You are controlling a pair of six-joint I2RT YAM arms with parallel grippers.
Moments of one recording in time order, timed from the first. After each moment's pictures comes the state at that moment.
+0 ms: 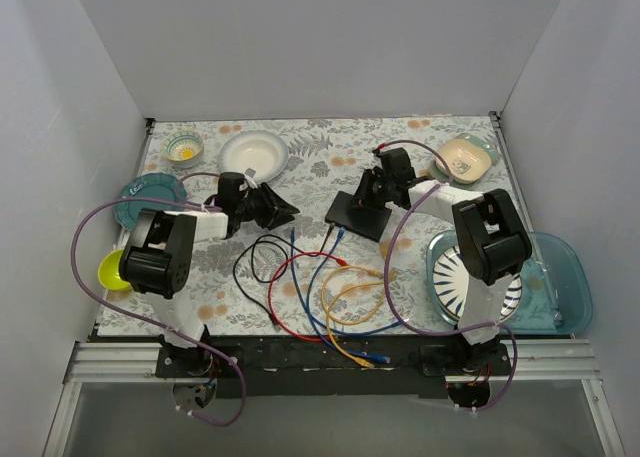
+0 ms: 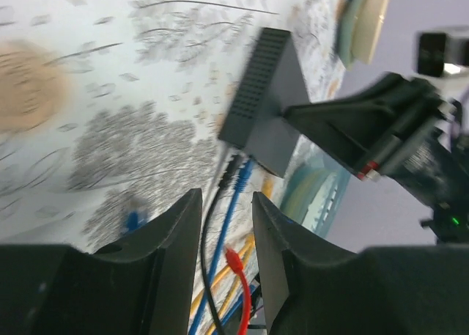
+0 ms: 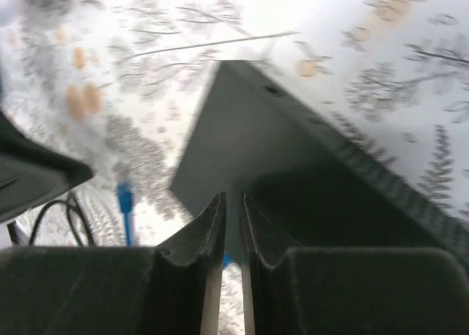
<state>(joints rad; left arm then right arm) -0.23 1.76 0.80 0.30 0.59 -1.02 0.43 1.88 1.16 -0.07 -0.37 0.63</state>
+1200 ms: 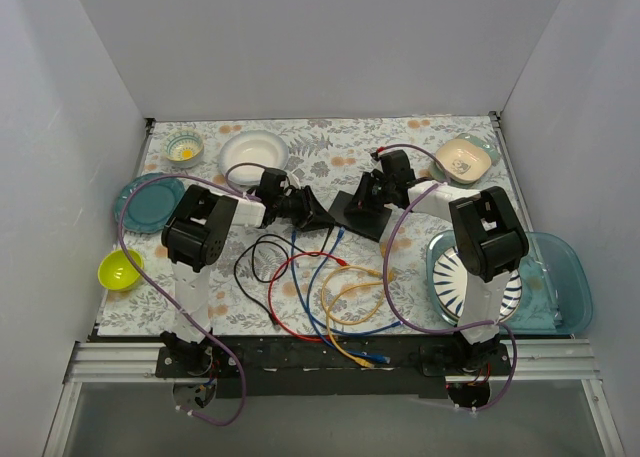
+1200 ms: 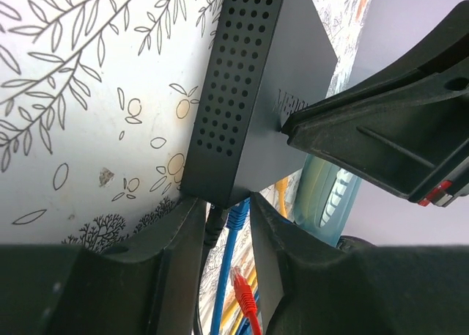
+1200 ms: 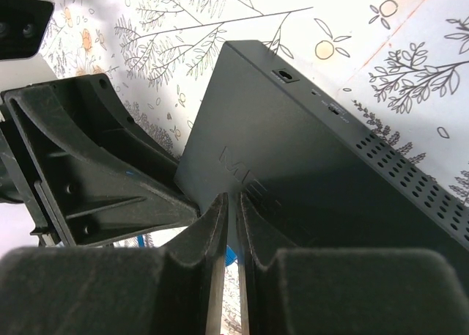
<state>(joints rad) -0.41 2.09 1.08 0.31 0.72 -0.93 0.41 1.92 1.16 -0.07 -0.45 0.65</state>
